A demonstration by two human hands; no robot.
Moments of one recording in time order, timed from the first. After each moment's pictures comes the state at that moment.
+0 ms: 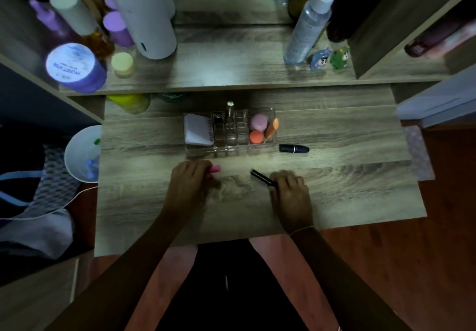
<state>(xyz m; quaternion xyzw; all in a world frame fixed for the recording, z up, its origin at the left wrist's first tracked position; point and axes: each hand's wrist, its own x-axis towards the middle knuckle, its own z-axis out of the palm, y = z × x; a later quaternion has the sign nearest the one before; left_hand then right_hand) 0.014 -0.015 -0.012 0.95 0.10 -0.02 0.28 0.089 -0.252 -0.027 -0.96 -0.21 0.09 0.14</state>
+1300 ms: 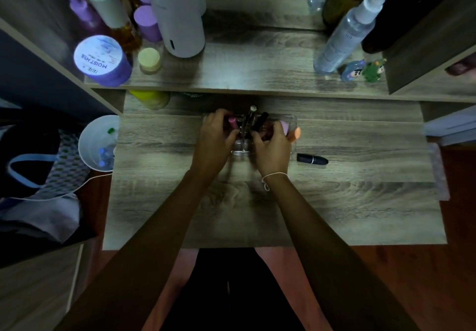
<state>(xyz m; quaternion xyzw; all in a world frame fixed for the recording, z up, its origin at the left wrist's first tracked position) 0.105 -0.002 0.015 0.88 0.24 0.09 0.39 0.159 -0.117 -0.001 -0.88 -0.03 0.09 0.46</state>
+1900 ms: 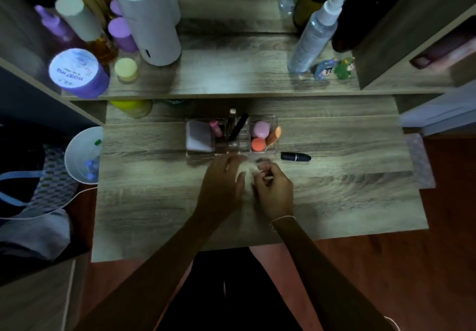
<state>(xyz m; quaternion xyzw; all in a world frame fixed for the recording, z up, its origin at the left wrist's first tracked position) 0.055 -0.069 0.015 0.94 0.10 0.06 0.32 0.106 -0.200 -0.020 -0.89 -0.03 0.13 0.44</state>
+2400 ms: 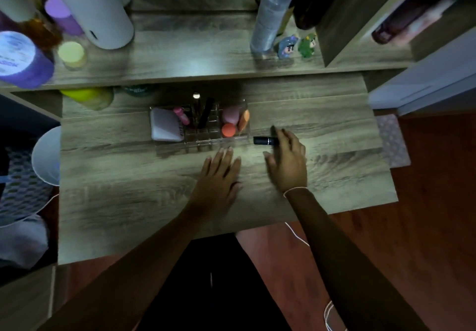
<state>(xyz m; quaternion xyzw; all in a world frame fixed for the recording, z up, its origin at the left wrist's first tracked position) 0.053 -0.110 -0.049 0.98 -0.04 -0.11 0.15 0.161 -0.278 -0.030 -0.96 -0.11 0.07 0.23</state>
